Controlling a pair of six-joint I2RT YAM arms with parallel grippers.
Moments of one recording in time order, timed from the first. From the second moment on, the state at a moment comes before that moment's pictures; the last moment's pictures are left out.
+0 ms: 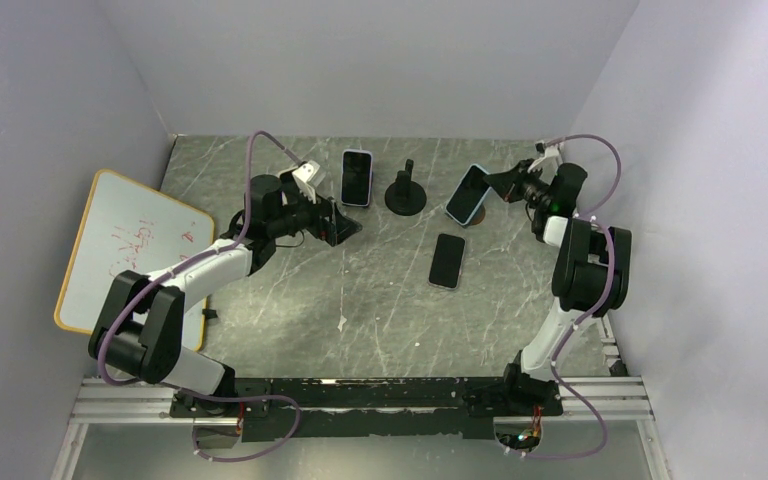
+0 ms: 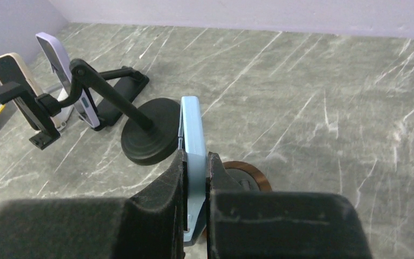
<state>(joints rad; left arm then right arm) -0.40 1.46 0.80 0.39 0.60 -0.22 -0.25 1.88 1.01 0.70 -0.85 0.23</state>
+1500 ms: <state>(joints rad) -0.40 1.46 0.80 0.36 0.61 -0.21 -0.26 1.87 0.97 0.71 -0.85 0.24</state>
